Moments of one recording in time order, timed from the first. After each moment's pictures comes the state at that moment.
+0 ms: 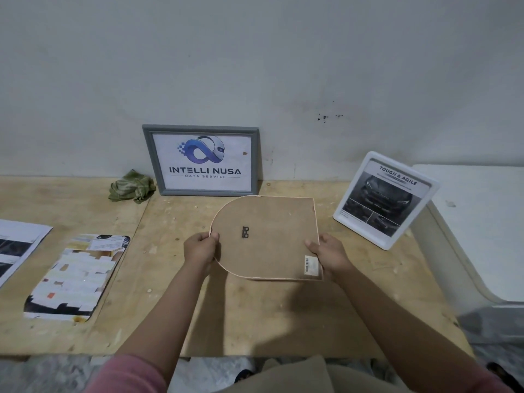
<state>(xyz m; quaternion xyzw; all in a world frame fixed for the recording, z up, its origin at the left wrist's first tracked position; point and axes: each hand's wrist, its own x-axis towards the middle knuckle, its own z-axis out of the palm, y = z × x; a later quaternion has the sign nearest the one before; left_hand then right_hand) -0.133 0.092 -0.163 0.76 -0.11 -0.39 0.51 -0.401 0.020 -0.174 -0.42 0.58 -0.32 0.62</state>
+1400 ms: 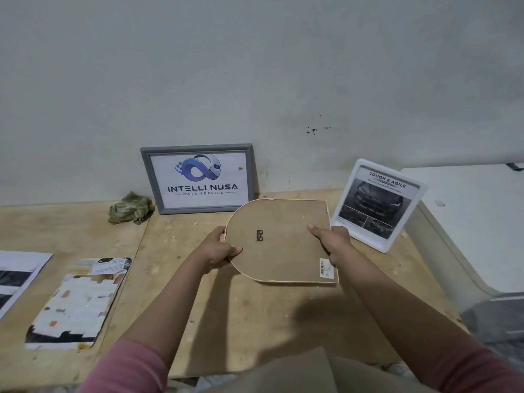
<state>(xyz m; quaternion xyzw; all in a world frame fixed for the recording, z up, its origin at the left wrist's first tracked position) -0.138 0.073 -0.113 0.71 -0.30 -0.55 0.34 -0.394 -0.001 -0.122 -0.34 0.63 -0.38 0.58</state>
